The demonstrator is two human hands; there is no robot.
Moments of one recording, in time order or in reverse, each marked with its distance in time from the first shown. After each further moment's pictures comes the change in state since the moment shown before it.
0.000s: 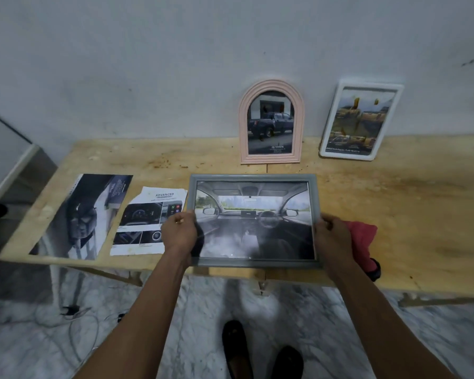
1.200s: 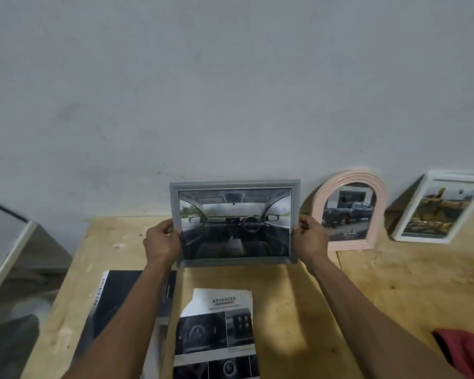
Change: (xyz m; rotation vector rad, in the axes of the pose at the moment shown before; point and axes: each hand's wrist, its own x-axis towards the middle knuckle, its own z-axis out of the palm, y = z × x) left_hand 0.335 0.151 -0.076 0.245 -0.128 0.225; right_hand 0.109 -0.209 0.281 -0.188 0.107 -0.107
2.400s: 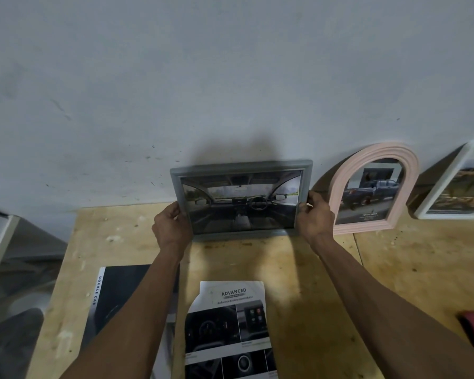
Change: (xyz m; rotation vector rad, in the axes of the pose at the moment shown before) left_hand 0.041 -0.017 0.041 -0.024 0.035 0.028; right_hand 0.035 0.011 0.043 -0.039 0.034 0.027
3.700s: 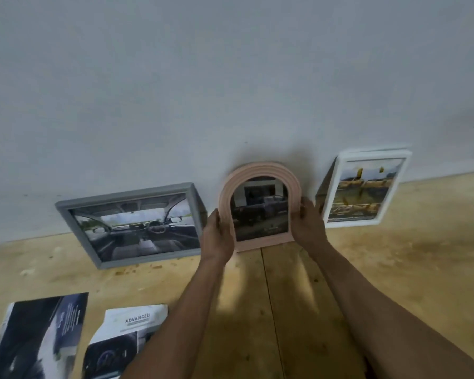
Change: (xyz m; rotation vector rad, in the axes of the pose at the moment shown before) left_hand -0.180 0.124 0.237 0.056 -0.400 0.143; right_hand 0.113 0.106 -0.191 -0.071 -0.133 -0.022
